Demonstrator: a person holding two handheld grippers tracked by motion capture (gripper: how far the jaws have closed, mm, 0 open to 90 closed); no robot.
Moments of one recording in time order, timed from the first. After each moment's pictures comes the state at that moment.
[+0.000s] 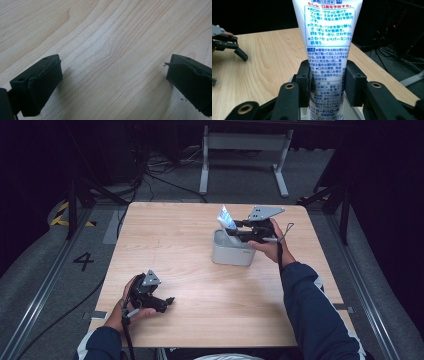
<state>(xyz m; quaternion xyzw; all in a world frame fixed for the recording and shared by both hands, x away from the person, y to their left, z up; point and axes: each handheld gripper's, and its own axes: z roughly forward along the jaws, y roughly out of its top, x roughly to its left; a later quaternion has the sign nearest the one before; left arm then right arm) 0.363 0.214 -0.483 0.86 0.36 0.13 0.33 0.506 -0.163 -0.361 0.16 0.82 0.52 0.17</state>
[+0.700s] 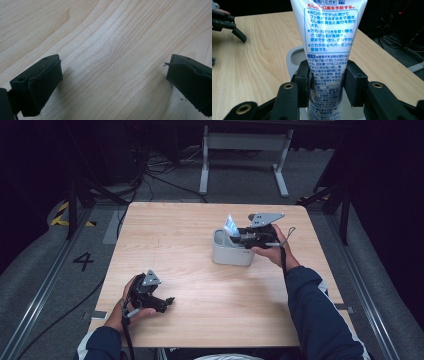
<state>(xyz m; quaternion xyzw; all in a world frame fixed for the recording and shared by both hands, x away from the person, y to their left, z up) 0.363 0.214 -0.483 0.86 0.36 0.13 0.33 0.504 -0.174 -0.380 0.16 0.85 0.48 0.16</state>
